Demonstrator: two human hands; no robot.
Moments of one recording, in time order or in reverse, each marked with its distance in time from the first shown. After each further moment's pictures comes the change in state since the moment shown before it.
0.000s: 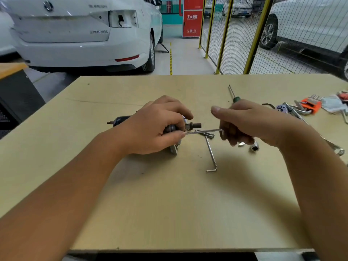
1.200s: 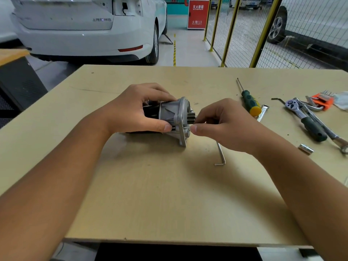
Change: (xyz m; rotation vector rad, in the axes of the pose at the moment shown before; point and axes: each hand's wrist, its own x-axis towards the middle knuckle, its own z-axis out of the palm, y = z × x) left_hand -0.024 -0.036 -0.023 -0.219 0.062 -0.242; right_hand 0.009 -0.015 0.058 -0.039 0.116 -0.385
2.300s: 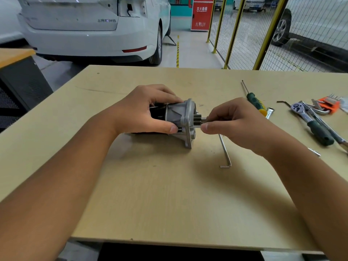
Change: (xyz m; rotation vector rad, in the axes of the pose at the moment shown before) left_hand 0.000 -0.006 0.000 -0.020 -0.017 0.021; right_hand 0.000 0.000 -0.007 0.136 0.023 0.098
